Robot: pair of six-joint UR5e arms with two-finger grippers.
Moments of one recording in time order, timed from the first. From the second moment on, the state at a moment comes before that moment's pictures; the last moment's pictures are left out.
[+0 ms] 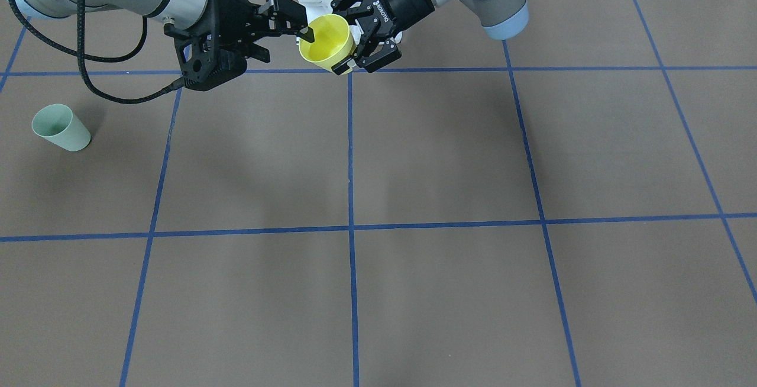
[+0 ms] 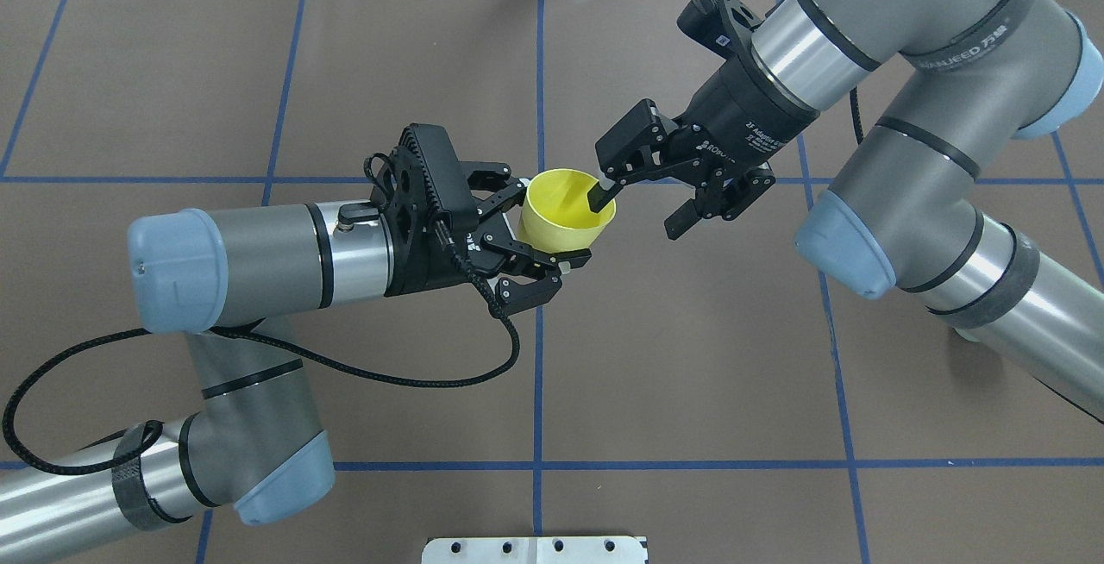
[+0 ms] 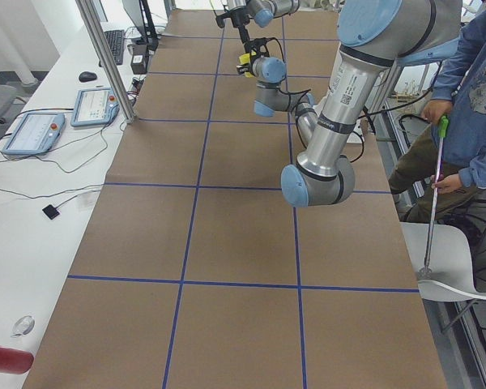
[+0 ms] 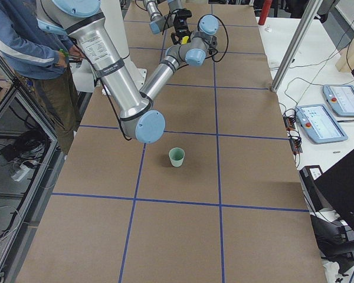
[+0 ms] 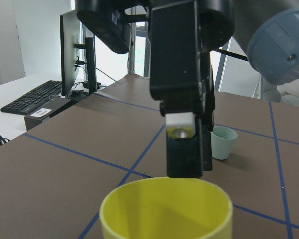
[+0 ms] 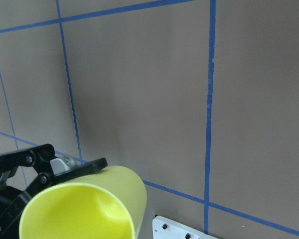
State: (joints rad) left arm -0.47 -2.11 -1.81 -2.66 -1.69 -0.36; right arm 0.84 -0.99 1.85 -1.27 2.66 1.31
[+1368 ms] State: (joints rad) left arm -0.46 -2.11 -1.81 -2.65 -1.69 -0.37; right arm 0.80 -0.96 1.85 -1.27 2.61 1.30
